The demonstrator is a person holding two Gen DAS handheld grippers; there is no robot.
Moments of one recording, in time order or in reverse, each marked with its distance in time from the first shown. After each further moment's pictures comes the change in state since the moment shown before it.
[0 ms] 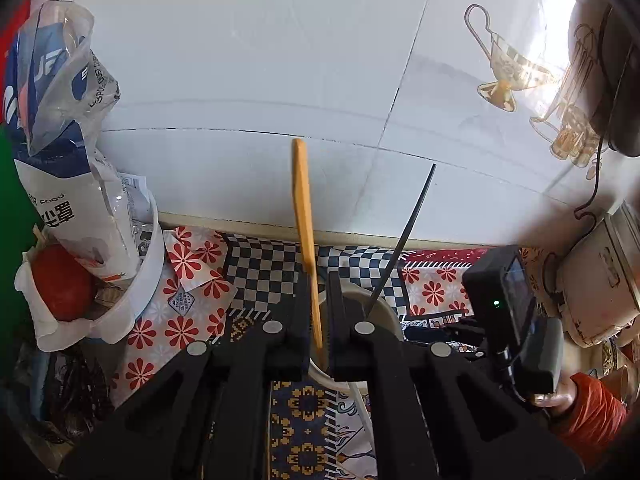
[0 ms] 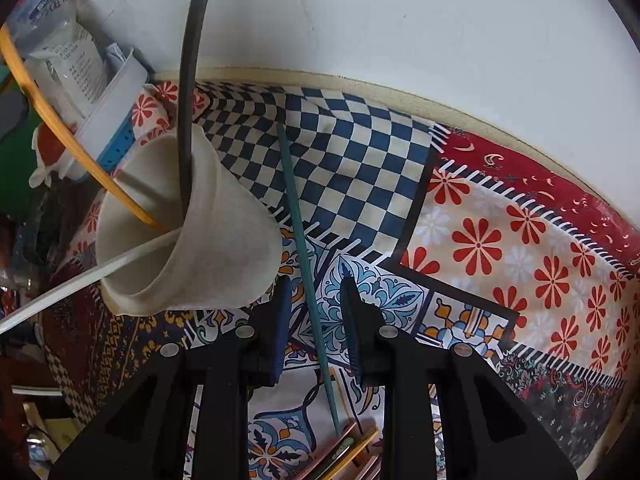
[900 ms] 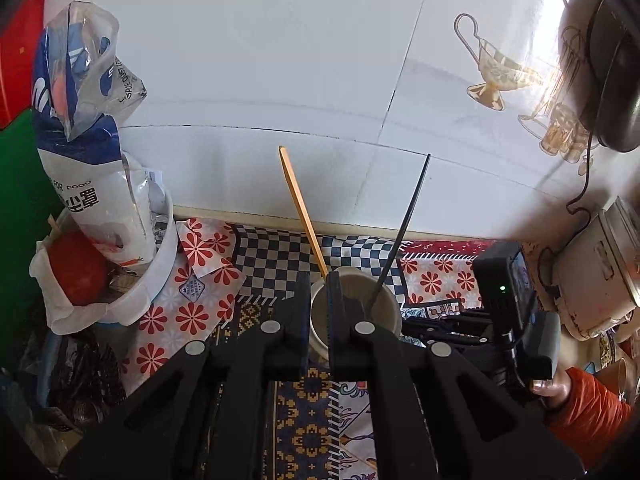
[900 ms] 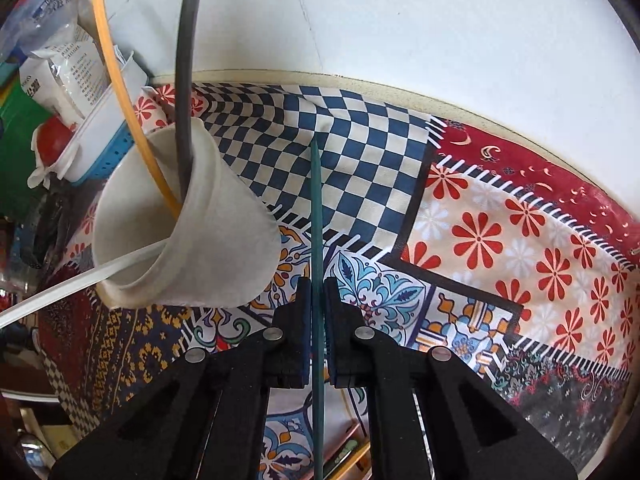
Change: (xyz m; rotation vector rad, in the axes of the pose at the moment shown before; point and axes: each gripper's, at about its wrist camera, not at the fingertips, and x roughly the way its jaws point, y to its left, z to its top) left arm -0.025 0.001 -0.010 -0.003 -0.007 0.004; right arm -0.010 -0.002 -0.014 0.031 -0.055 0.001
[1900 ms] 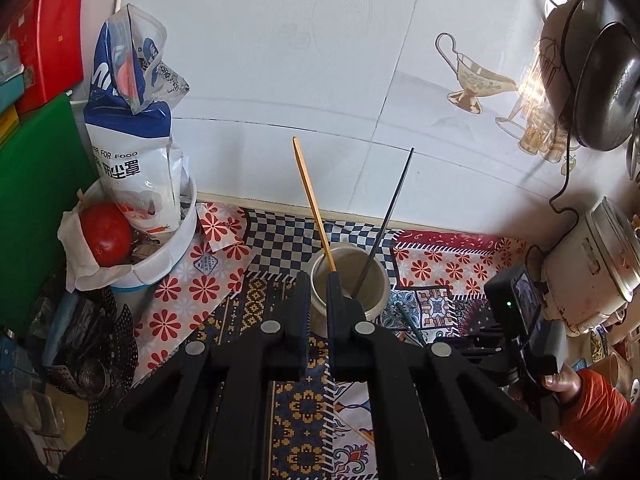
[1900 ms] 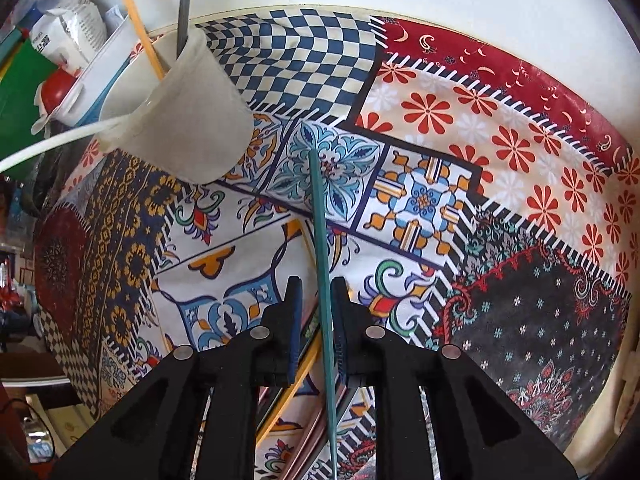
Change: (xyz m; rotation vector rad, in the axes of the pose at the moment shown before) left arm -0.047 0.003 -0.027 -0.033 -0.033 0.007; right arm -0.009 -0.031 -0.057 0.031 0.143 -0.039
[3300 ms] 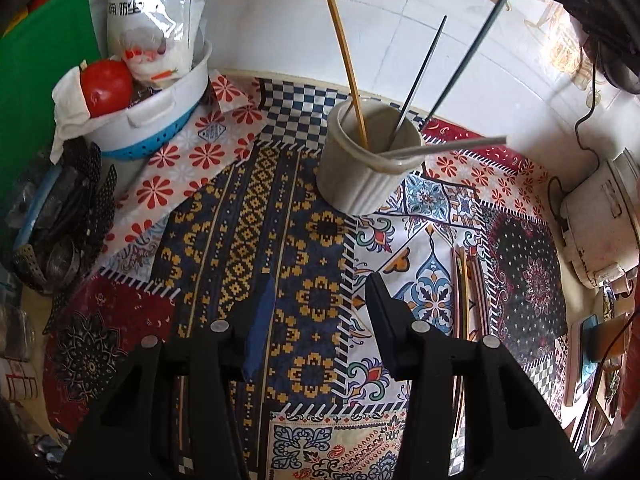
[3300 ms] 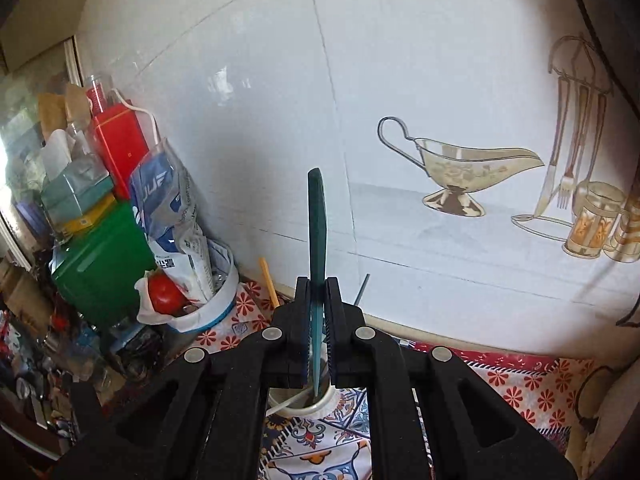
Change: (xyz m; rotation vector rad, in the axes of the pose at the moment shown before) left arm 0.031 0.012 -0.095 -0.062 0.248 0.022; right arm -0.186 0.104 0.075 -0.085 -0.685 0.014
